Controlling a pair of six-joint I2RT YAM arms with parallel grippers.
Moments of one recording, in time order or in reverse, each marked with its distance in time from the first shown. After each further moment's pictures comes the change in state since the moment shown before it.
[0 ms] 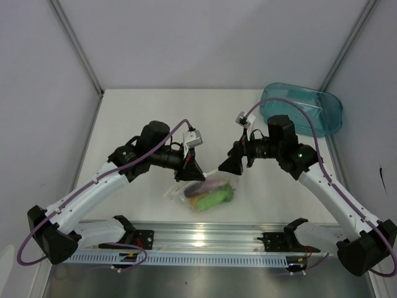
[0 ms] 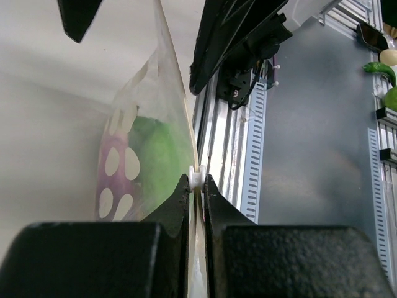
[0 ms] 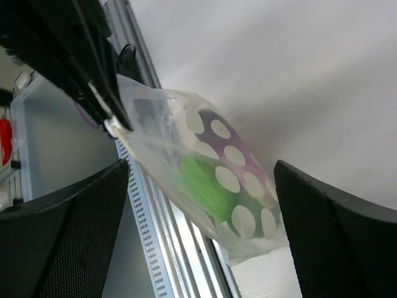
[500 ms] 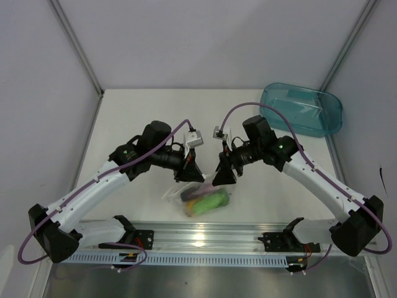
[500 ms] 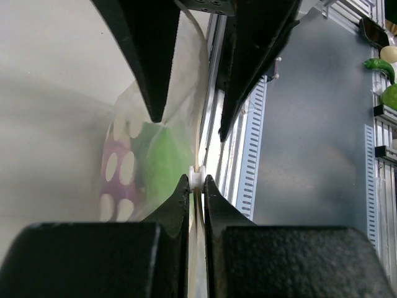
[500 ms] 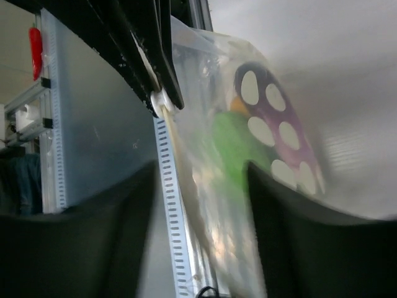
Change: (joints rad) left arm 0.000 0.013 0.014 -0.055 -0.008 0.001; right arm 0.153 0.190 0.159 -0.251 -0.129 -0.200
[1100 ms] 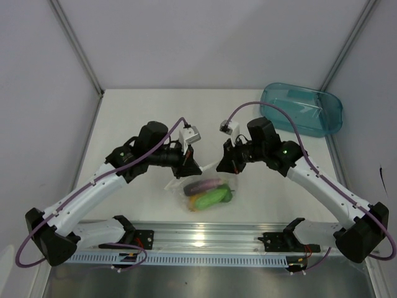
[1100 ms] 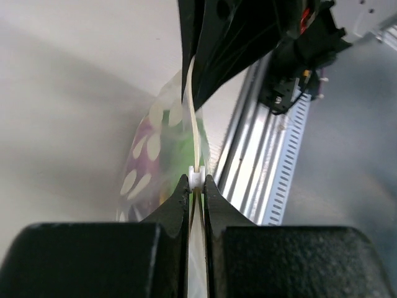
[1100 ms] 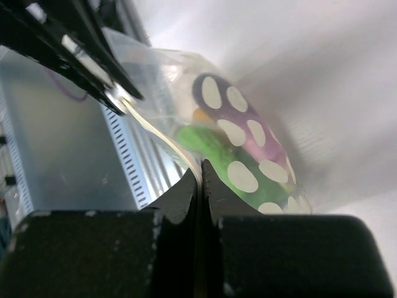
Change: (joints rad) left arm 0.002 -0.015 -0.002 0.017 -0.133 -0.029; right arm 0.005 -0.064 -0.069 0.100 0.239 0.136
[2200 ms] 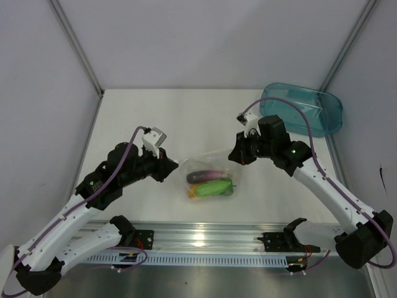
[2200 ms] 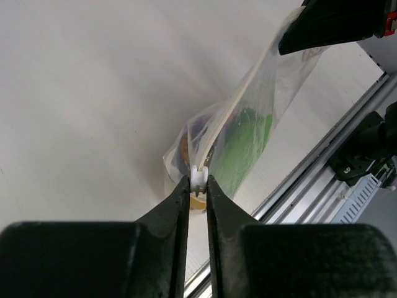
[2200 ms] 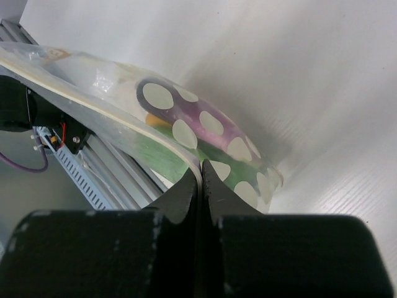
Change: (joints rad) left arm 0.002 -0.386 -0.185 0.017 -0.528 -0.211; right arm -0.111 -0.072 -0.035 0.012 0.263 0.146
